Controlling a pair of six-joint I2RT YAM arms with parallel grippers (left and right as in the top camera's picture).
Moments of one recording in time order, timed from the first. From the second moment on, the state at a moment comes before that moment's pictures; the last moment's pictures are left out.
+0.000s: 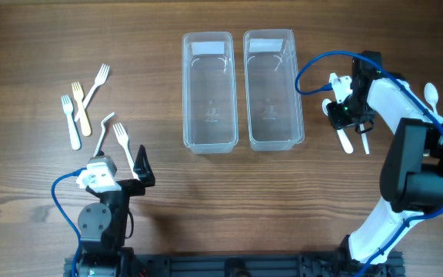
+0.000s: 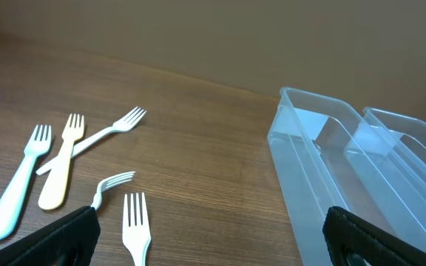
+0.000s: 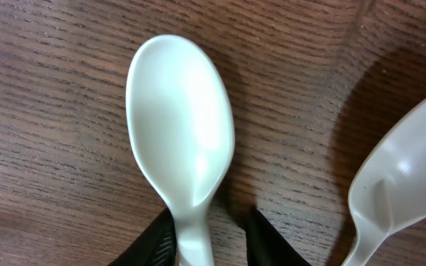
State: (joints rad) left arm -0.07 0.07 0.04 -0.13 -0.08 -0.26; right arm -0.11 1.98 1.27 -0.76 -0.01 -0.38
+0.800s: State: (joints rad) left arm -0.07 0.07 0.04 -0.13 -0.08 -0.26; right arm -0.11 1.98 1.35 -0.80 -0.01 -0.31
